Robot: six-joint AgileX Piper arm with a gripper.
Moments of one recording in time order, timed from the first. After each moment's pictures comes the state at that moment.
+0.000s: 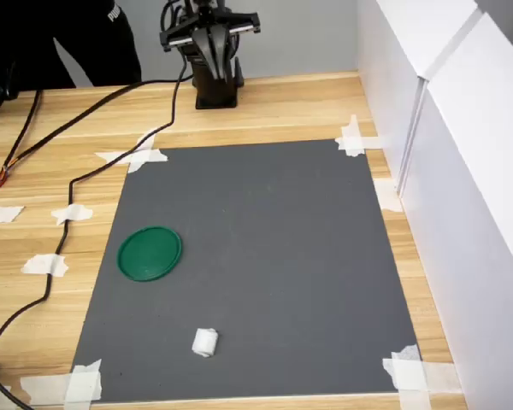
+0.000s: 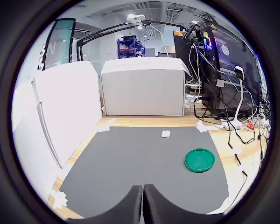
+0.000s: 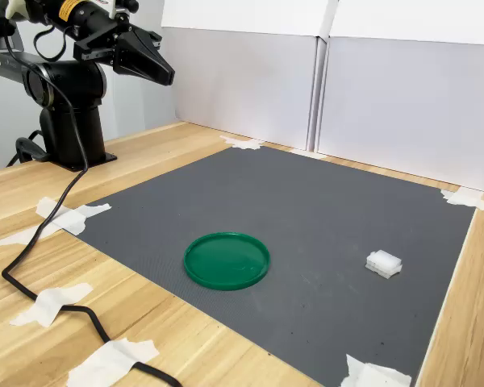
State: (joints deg) arm -1.1 2.6 -10.1 22.1 28.9 -21.3
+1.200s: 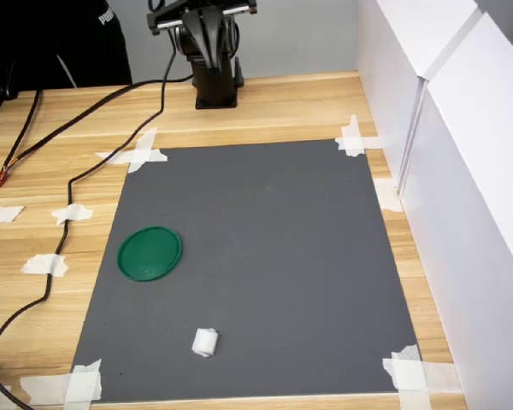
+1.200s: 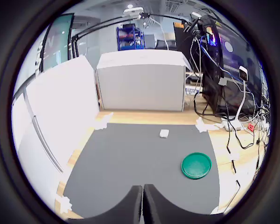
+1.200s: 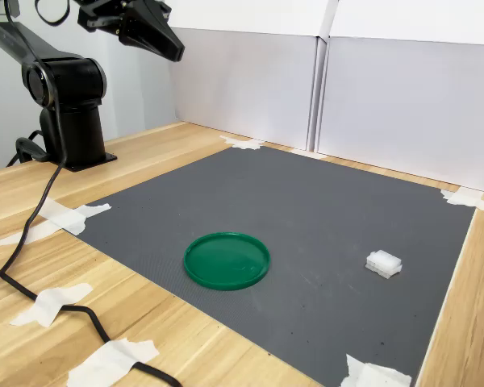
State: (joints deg) arm -1.1 25.6 -25.4 19.8 31.0 -21.3
